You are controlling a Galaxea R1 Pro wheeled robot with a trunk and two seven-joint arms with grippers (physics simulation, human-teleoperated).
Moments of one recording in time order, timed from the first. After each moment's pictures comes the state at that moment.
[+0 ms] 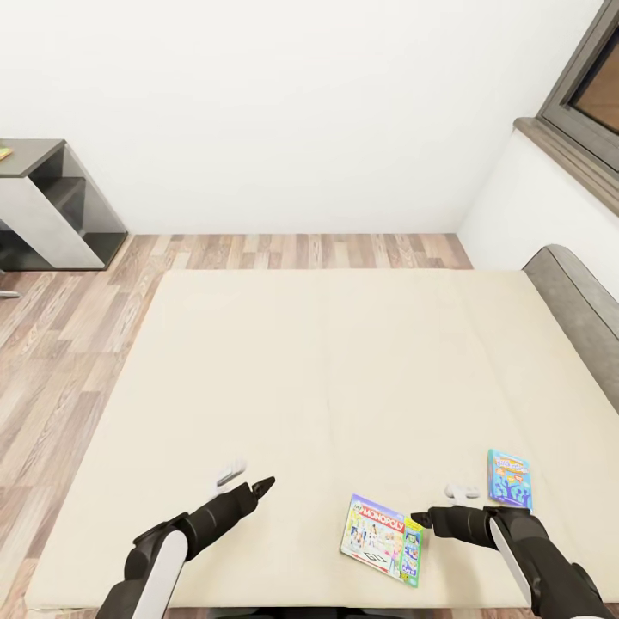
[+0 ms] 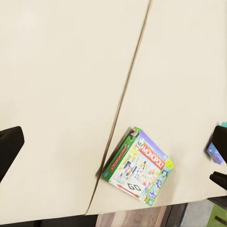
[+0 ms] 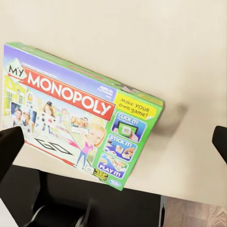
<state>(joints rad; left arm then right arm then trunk) -0.18 -0.09 0.02 -1.38 0.57 0.67 -0.10 -0.41 -0.19 -0.11 -0.88 0.01 0.65 0.52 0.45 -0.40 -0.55</state>
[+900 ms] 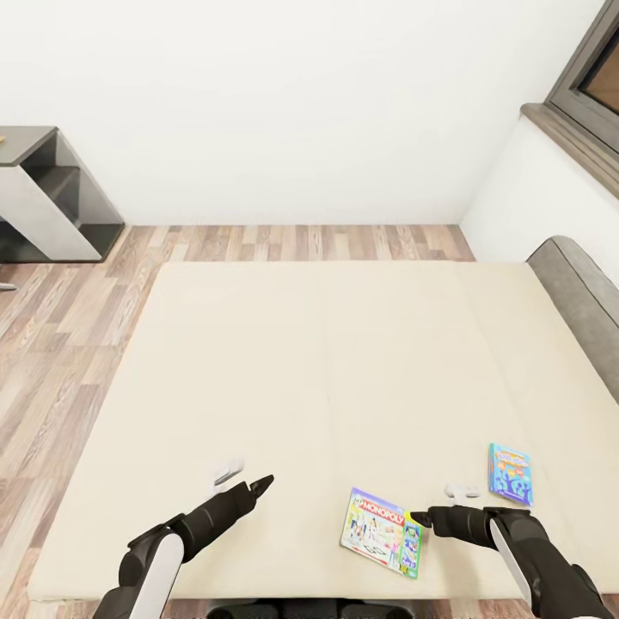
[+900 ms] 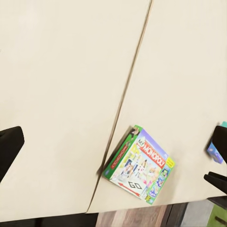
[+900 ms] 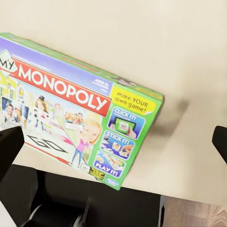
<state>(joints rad) -0.15 -0.09 0.02 -1.43 0.58 0.68 -0.10 -0.41 -0.19 -0.11 -0.87 0.01 0.62 0.52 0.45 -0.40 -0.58</state>
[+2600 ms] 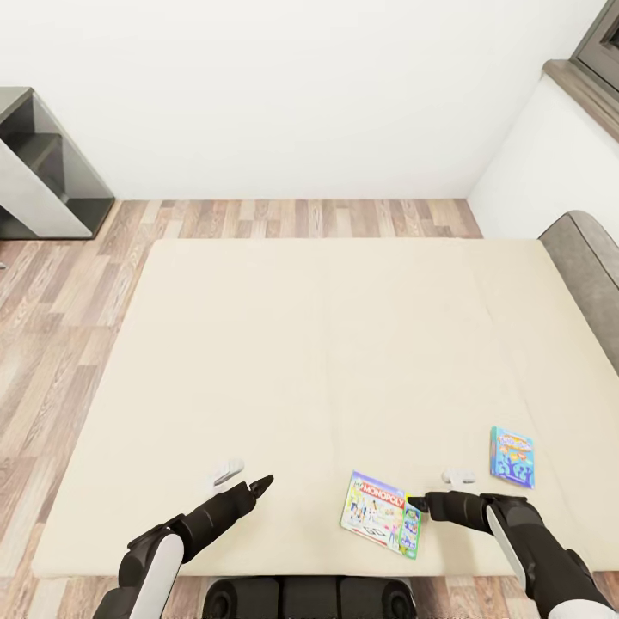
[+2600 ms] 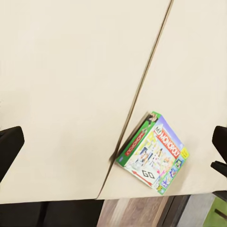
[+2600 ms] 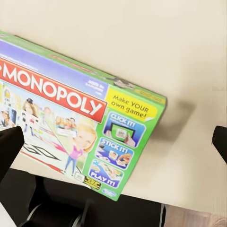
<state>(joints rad) -0.15 -0.09 0.02 -1.43 0.58 0.67 -0.10 -0.45 -0.19 -0.11 -0.87 0.01 0.60 0.52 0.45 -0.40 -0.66</state>
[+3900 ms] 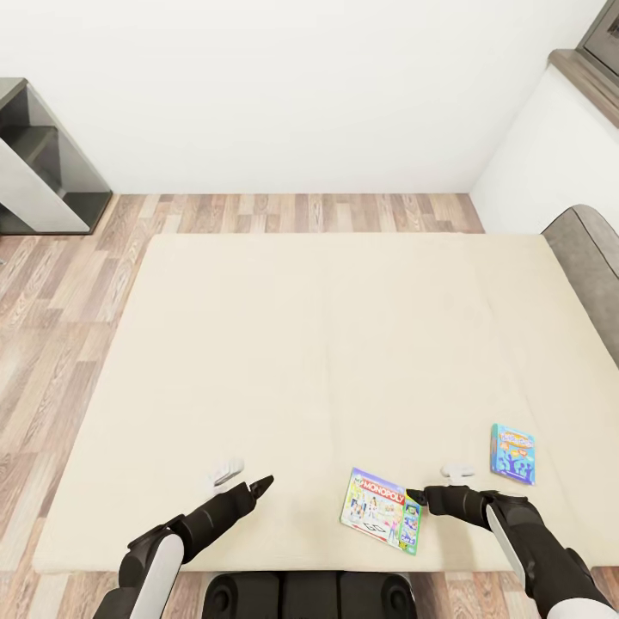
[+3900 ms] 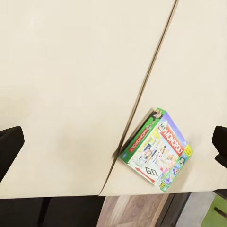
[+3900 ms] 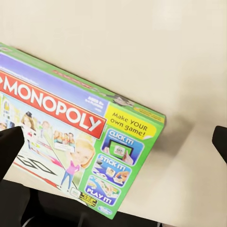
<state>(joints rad) -0.15 -0.09 0.02 -1.43 0.58 0.67 -0.10 -0.45 -0.19 -0.11 -0.87 0.01 0.52 0.53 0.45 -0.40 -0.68</state>
